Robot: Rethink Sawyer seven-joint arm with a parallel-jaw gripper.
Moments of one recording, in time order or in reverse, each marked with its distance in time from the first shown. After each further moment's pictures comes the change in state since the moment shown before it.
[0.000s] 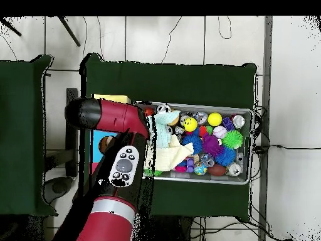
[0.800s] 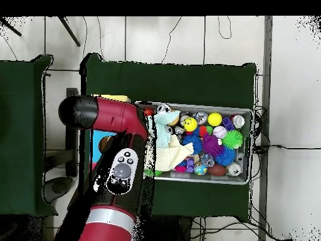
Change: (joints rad) arm 0.002 -0.059 0.000 0.009 0.000 0.045 0.000
